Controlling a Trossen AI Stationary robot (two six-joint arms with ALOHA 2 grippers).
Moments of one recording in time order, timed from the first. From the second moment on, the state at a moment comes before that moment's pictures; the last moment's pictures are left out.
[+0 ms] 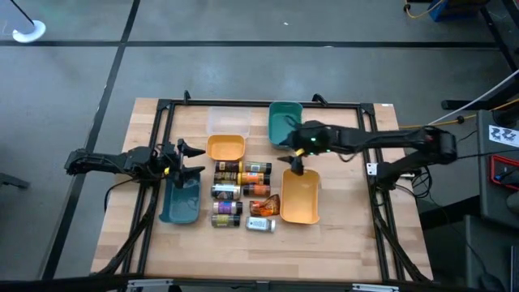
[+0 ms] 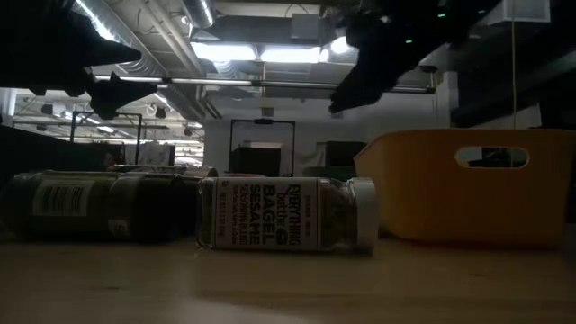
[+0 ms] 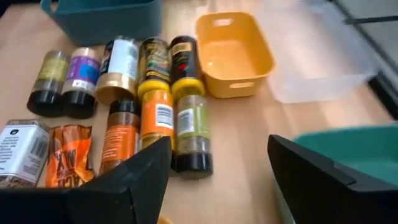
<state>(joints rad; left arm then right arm) -0.08 0.01 0.01 0.05 -0.27 -0.26 -0.18 1.40 0.94 -0.15 -0.10 -0.06</state>
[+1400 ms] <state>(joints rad) -0.08 0.01 0.01 0.05 -0.27 -0.25 -0.18 1.84 1.06 -0.16 -0.17 -0.09</state>
